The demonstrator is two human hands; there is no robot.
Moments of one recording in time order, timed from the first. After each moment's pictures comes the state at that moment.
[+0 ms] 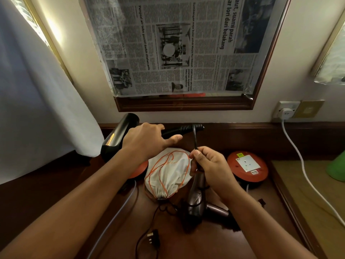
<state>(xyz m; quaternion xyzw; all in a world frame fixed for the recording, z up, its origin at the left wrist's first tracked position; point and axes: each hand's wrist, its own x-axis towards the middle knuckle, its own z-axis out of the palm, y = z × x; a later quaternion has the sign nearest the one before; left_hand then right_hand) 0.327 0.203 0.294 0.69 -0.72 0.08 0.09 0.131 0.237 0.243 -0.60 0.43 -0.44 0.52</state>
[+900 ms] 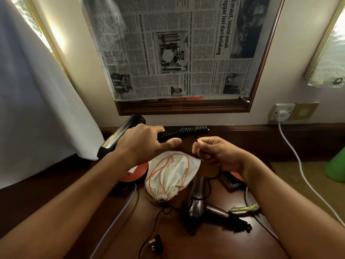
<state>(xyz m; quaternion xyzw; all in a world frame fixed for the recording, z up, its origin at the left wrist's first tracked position) 0.332 0.233 0.320 0.62 -0.77 0.03 0.16 0.097 0.173 0.257 -0.61 0.30 -0.24 0.69</state>
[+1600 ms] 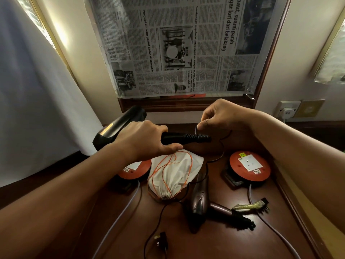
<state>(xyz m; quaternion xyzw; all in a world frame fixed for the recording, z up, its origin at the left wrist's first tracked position) 0.341 0.234 0.330 0.58 -0.80 0.12 0.04 0.105 0.136 0.341 -0.84 0.41 -0.16 0.32</state>
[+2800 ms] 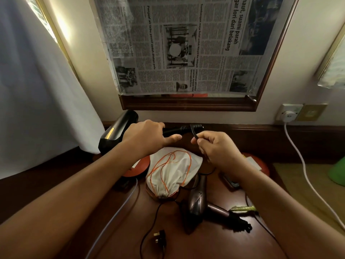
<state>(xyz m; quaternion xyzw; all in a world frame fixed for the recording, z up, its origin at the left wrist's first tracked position) 0.337 0.207 0.303 0.69 -0.72 0.09 0.03 0.128 0.219 0.287 -0.73 0.47 -0.35 0.36</state>
